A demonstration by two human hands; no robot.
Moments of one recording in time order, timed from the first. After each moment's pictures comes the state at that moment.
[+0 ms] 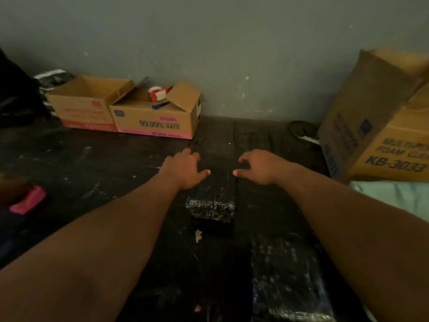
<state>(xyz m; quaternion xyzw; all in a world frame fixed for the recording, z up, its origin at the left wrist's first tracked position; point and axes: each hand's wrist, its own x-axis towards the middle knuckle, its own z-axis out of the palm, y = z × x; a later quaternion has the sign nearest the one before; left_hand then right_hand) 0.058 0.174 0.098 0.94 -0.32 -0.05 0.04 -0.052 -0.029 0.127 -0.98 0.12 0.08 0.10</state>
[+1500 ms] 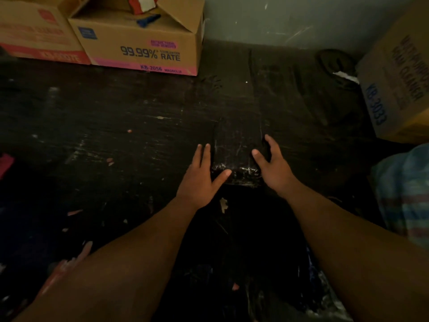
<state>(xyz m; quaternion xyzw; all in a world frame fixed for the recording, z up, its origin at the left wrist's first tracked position) 0.079 0.213 -0.092 0.88 -0.27 -0.23 0.30 -0.007 0.019 -0.056 -0.80 0.37 -0.01 0.47</state>
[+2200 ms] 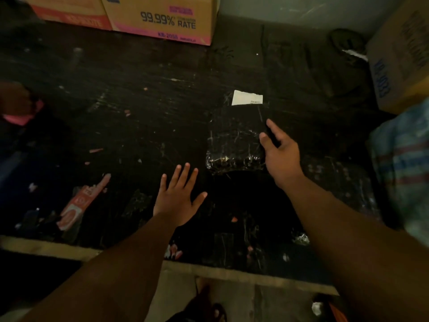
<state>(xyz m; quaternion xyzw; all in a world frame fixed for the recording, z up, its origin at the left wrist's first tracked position) -0.057 0.356 -0.169 0.94 -0.31 -0.14 0.03 -0.117 0.109 -0.036 -0.75 0.34 -0.15 0.55</state>
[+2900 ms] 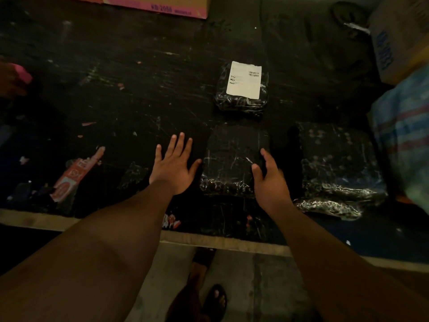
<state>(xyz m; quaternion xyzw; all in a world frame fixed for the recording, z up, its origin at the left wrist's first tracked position) -0.043 0.348 -0.168 0.95 -0.29 -0.12 0.04 -0.209 0.161 -0.107 -0.81 0.38 -0.04 0.44</state>
